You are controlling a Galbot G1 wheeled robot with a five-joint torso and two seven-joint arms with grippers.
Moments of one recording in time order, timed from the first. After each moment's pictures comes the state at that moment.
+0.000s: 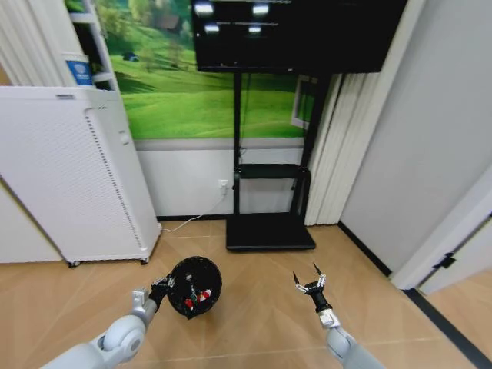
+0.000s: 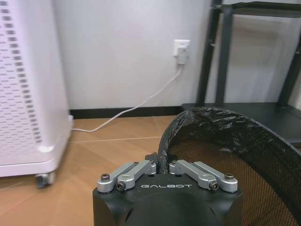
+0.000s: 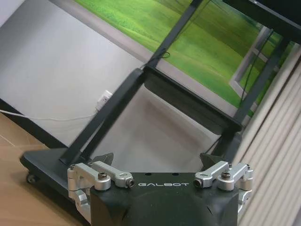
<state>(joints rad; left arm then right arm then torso) 1.08 -0.57 0.12 -1.77 -0.98 -0.11 -0.36 -0.95 1.05 0.02 0.90 -0.20 0.80 0.56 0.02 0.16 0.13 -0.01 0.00</state>
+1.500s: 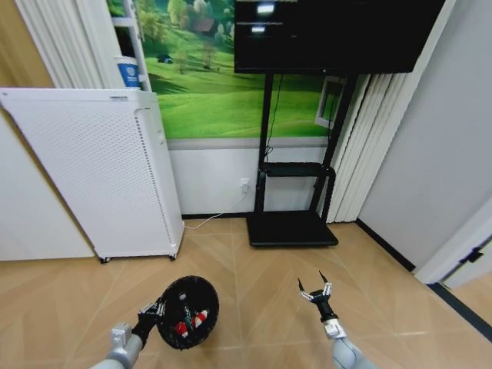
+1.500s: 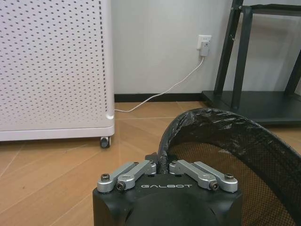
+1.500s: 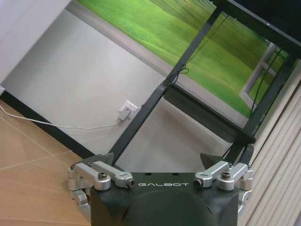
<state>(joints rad) 1.55 -0.60 -0.20 -1.94 -0.85 -0.15 -0.35 -1.04 1.06 0.11 0.92 -0.25 0.80 0.57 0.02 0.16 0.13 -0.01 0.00</state>
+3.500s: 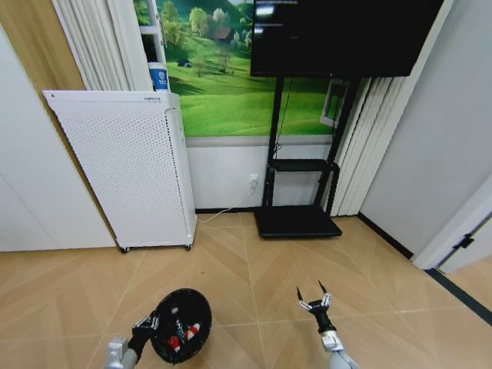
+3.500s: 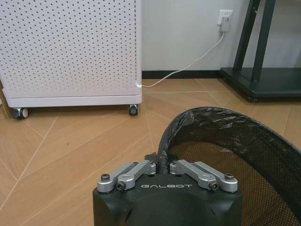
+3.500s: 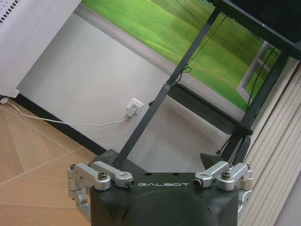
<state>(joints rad) 1.59 -0.67 -0.20 -1.82 -0.80 -0.18 -0.32 -1.08 1.12 0.15 0.90 -0.27 0.80 0.59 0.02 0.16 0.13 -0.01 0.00</state>
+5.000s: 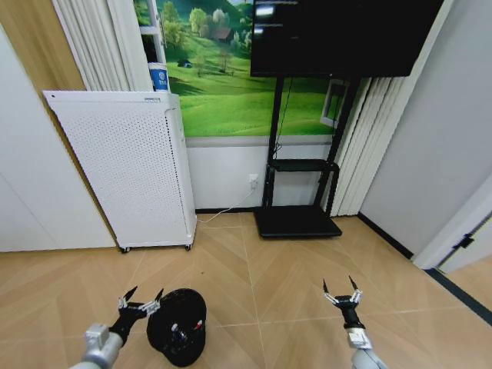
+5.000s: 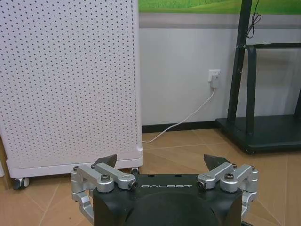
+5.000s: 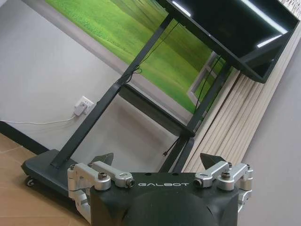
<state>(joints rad) 1.71 -0.57 -0.47 -2.02 -0.83 -0.18 -0.30 -1.14 0.98 0.26 0.99 -0.17 0.80 0.63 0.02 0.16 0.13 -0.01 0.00</state>
